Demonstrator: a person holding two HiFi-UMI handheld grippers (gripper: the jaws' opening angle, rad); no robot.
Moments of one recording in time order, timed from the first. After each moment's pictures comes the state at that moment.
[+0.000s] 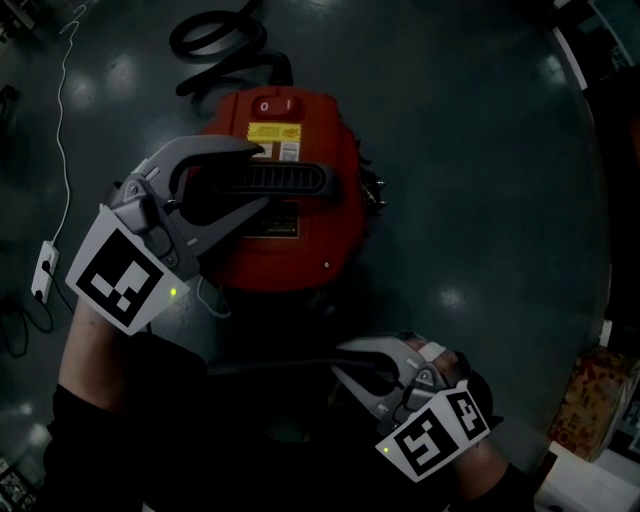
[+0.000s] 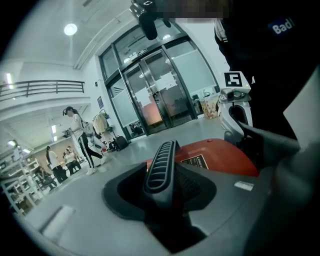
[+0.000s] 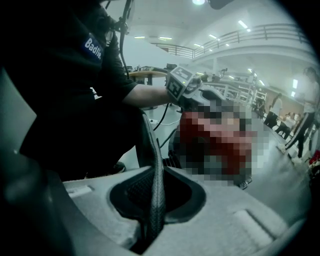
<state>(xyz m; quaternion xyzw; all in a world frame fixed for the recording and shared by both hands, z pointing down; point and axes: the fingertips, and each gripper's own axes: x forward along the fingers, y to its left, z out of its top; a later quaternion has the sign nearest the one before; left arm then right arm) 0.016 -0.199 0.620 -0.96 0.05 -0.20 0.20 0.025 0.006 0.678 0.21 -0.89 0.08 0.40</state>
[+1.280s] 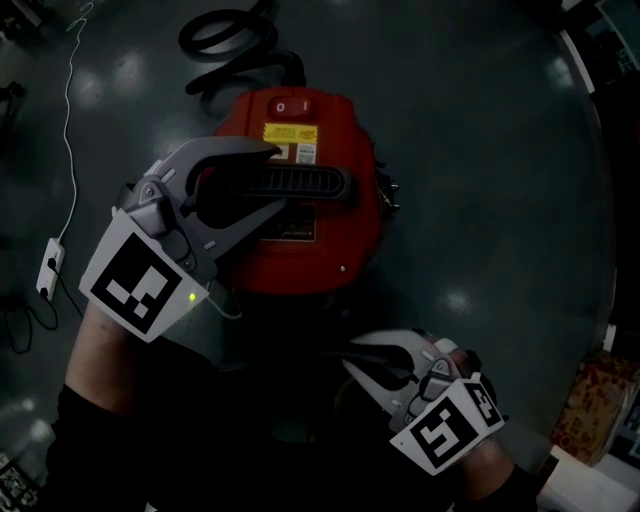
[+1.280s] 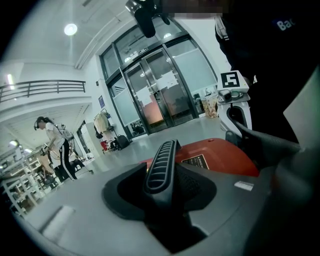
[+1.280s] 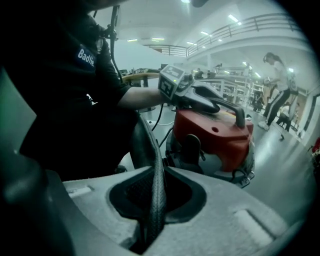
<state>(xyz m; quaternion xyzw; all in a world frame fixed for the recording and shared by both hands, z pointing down) 0.017 -0.199 0.620 -0.96 0.06 -0.20 0.20 0.026 -0.005 0.677 0.21 -0.89 0.12 0.39</state>
